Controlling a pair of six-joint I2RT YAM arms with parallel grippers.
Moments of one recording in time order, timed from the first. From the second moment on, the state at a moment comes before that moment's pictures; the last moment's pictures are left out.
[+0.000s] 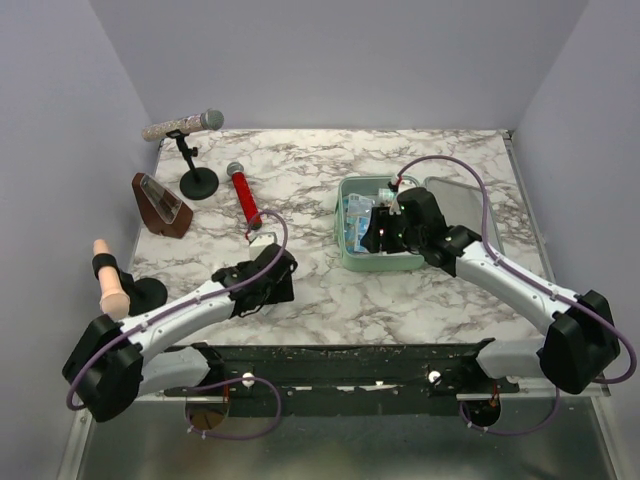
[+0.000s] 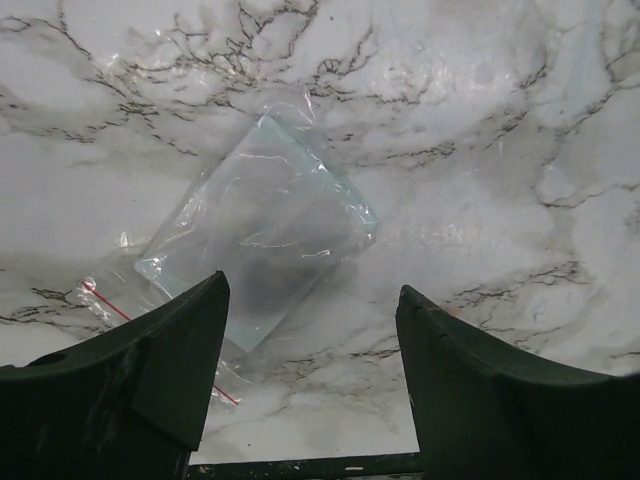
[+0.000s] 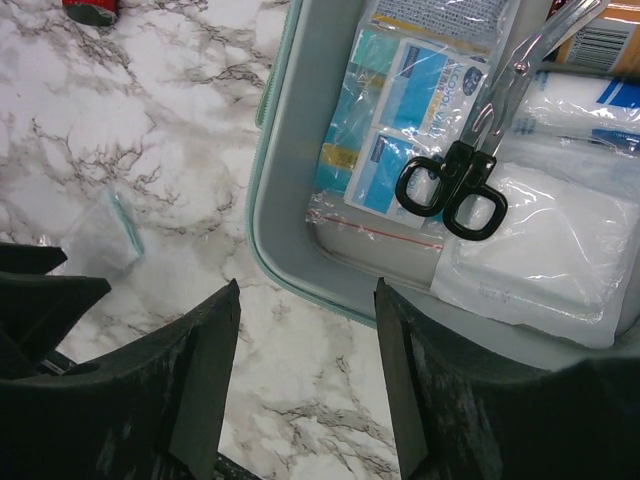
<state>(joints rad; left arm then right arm) -0.74 1.07 0.61 -0.54 -0.33 -0.77 0.61 1.30 0.93 -0.30 -0.02 0.43</state>
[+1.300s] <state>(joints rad) -0.83 1.06 0.66 -0.52 -0.42 -0.73 0.61 1.24 0.92 -0.31 -0.03 0.42</state>
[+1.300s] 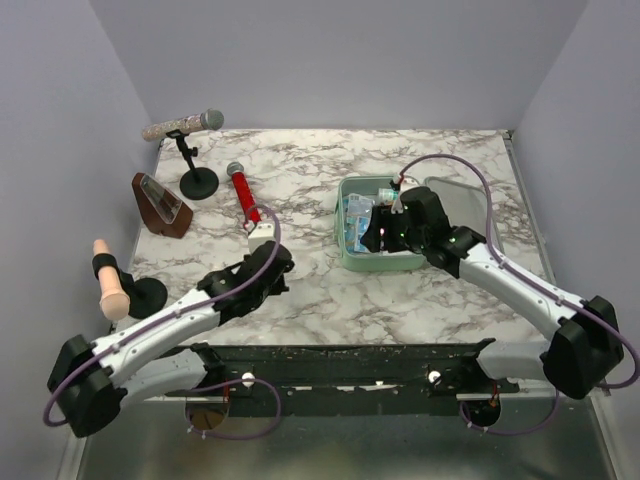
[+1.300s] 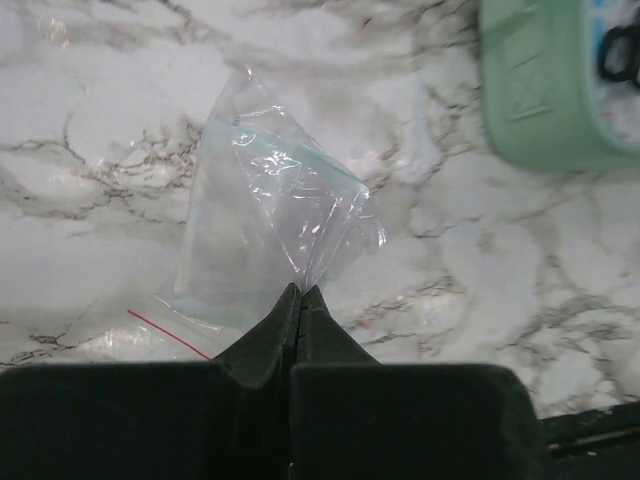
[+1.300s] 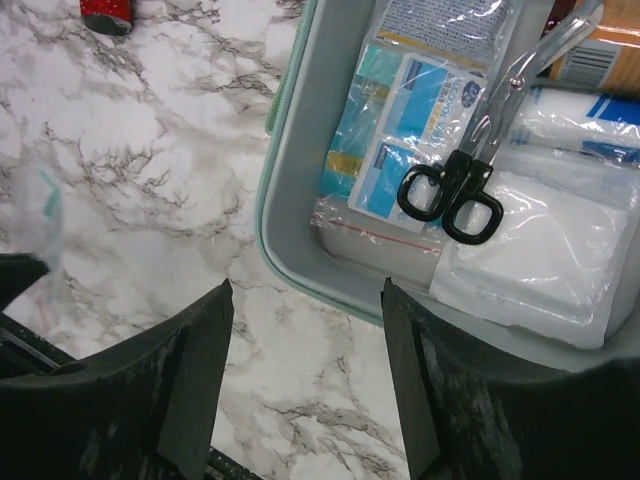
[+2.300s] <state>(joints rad) -0.83 0.65 0.69 -0.46 -0.38 -0.70 0.80 1.72 1.15 -0.24 -0.13 0.35</state>
